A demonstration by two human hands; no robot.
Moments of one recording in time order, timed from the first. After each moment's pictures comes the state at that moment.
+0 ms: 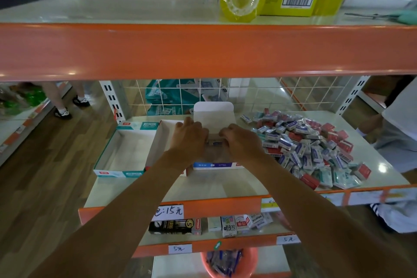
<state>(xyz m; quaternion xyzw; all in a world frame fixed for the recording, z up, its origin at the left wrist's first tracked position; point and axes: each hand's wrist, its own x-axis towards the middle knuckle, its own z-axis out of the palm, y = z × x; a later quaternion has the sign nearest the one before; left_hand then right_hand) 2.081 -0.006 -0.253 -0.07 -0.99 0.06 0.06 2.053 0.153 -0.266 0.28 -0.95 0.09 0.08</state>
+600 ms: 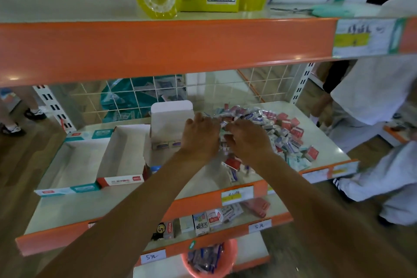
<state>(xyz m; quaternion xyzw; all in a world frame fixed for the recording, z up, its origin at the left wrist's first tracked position) 2.081 0.117 -0.228 -0.12 -0.98 0.00 0.12 2.067 0.257 -0.244 0.19 -0.97 0.04 0.13</state>
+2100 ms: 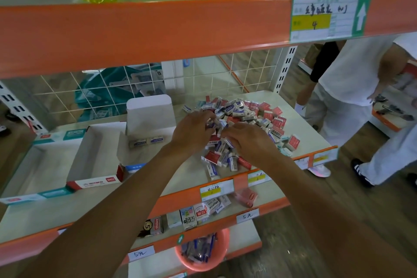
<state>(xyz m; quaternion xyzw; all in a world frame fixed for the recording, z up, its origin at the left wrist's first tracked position) 2.059 0.145 -0.248 -0.15 -0.95 -0.26 0.08 2.077 0.321 -0.264 0.27 -0.93 0.17 0.18</state>
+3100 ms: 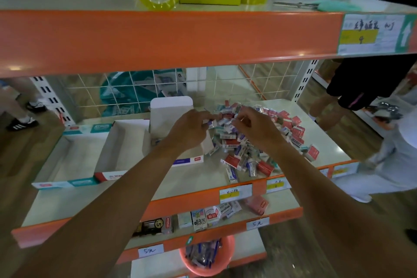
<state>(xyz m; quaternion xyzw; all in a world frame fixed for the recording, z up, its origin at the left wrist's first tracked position) 2.062 0.089 -0.226 -0.09 -0.95 -0.28 0.03 2.048 0.284 -0.235 0.12 -0.95 0.29 0.06</state>
